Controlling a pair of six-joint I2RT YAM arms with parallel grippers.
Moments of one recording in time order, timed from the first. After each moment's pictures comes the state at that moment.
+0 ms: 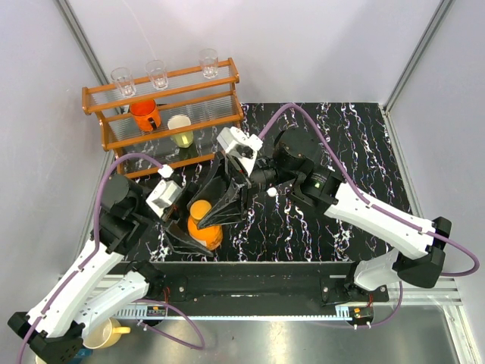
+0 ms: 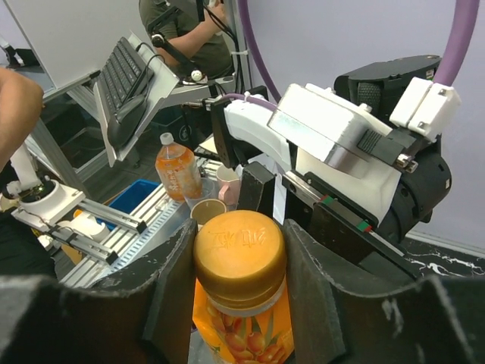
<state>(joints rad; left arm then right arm) -0.58 0.72 0.87 0.15 1.40 -0.41 1.08 1.41 1.55 0.15 -0.95 0.34</state>
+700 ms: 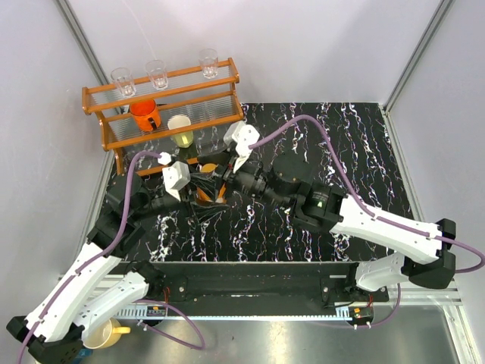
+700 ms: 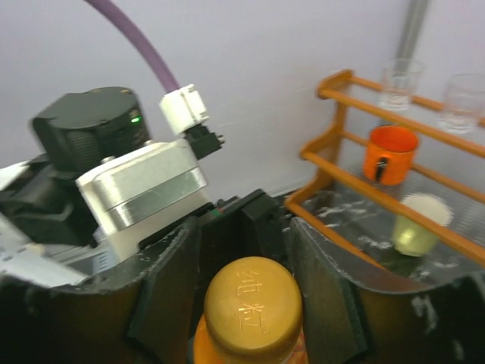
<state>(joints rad) -0.58 0.70 0.88 -0.18 0.71 -0.05 1.21 1.35 1.47 0.05 -0.01 0.09</state>
